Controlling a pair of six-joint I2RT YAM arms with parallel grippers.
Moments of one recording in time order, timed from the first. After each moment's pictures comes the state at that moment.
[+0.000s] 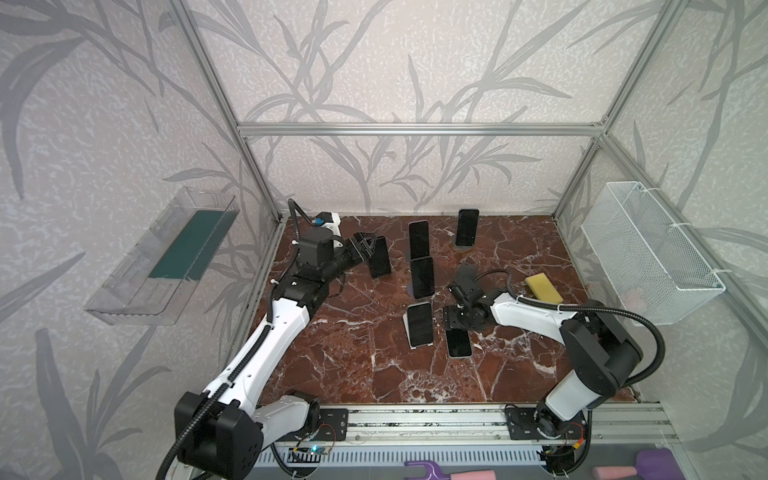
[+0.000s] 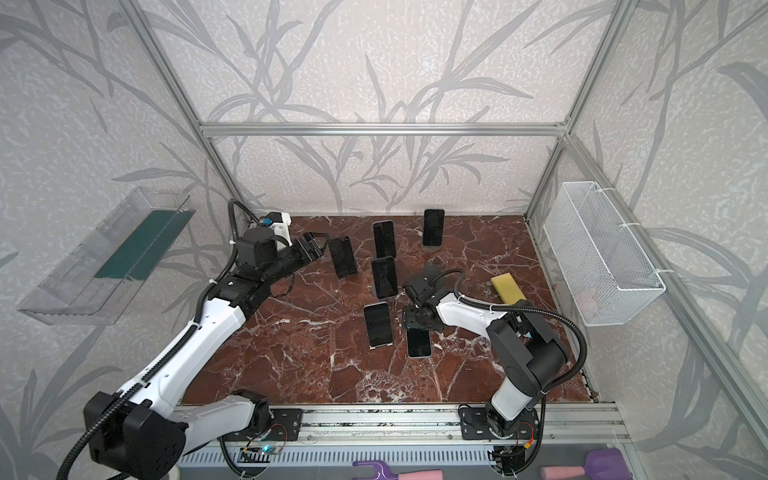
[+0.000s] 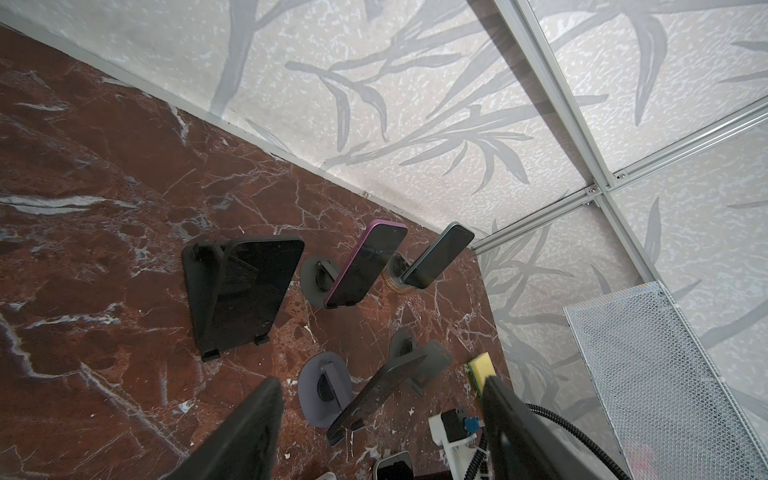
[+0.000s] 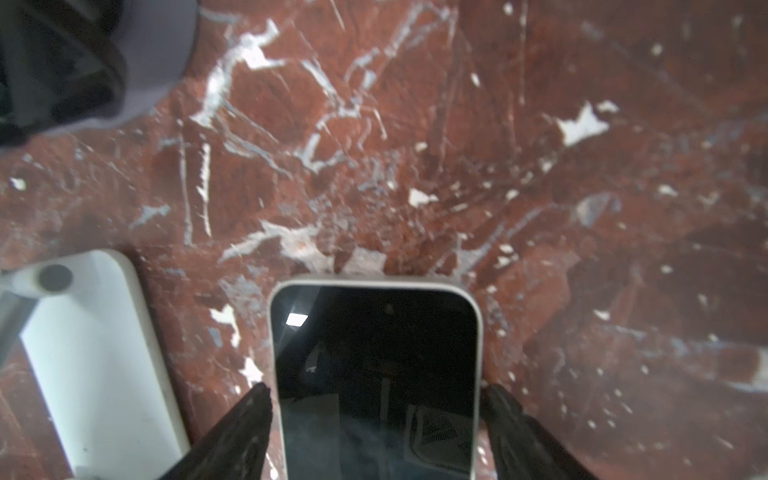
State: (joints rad) left arm -0.26 1.17 1.03 -0.20 0.21 -0.73; right arm 0.65 1.63 0.90 -0.50 0.03 0.67
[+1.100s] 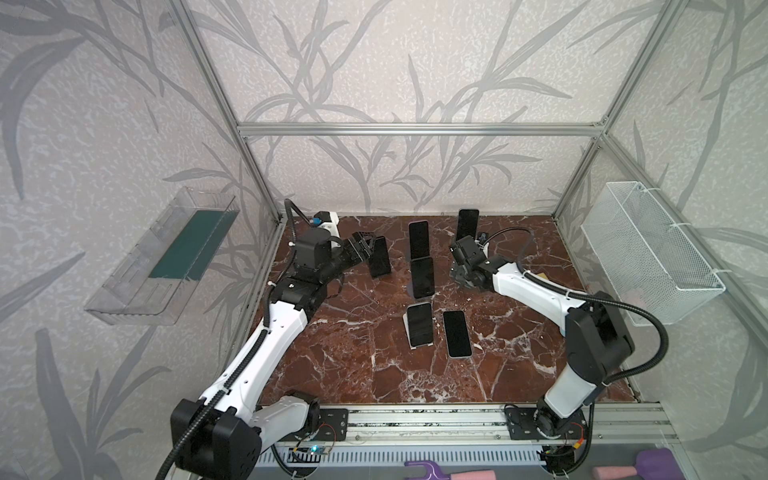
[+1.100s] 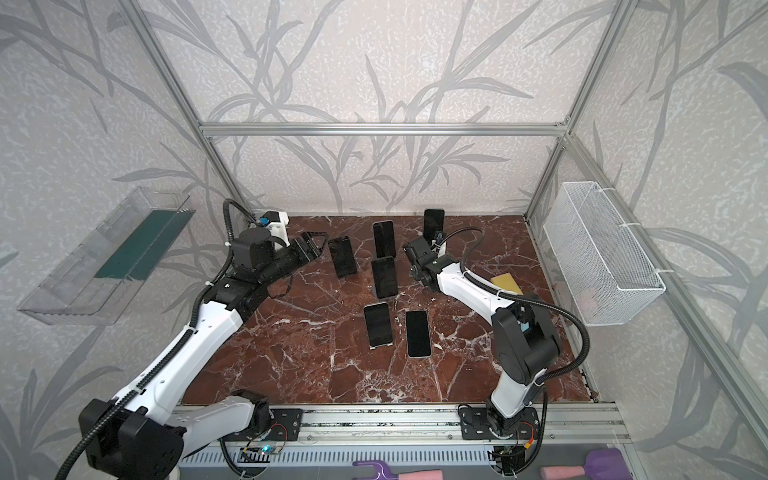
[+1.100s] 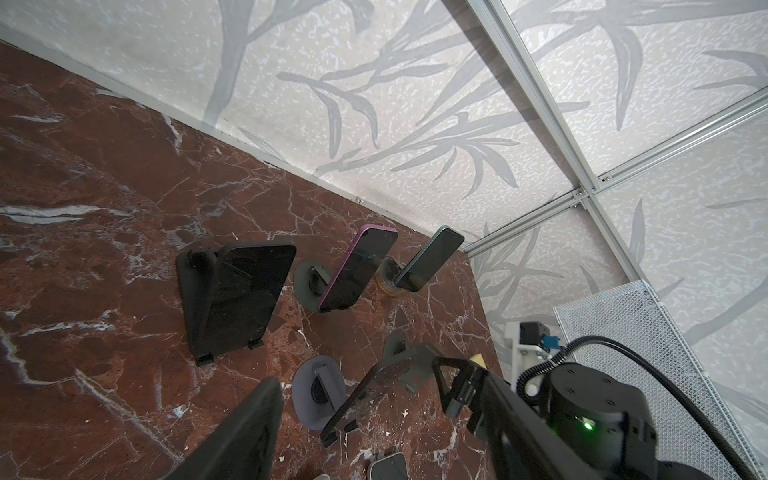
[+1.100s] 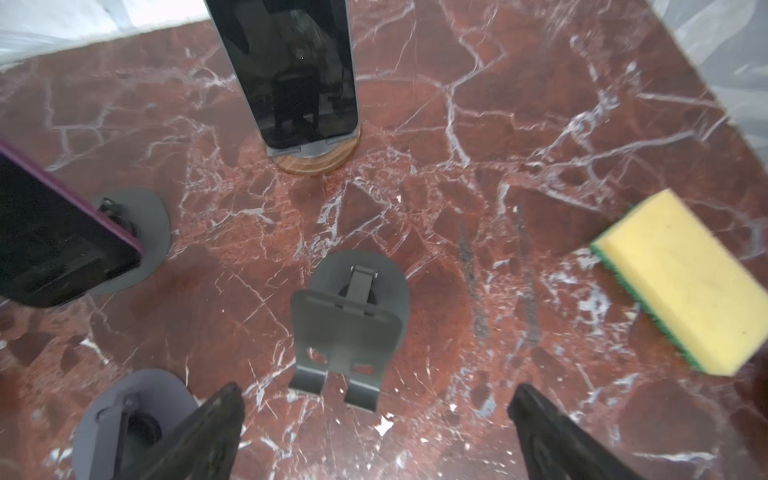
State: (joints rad) left arm -0.26 1.15 1.03 -0.20 0.22 -0.73; right arm 0.55 1.76 1.28 -0.57 0.53 0.75
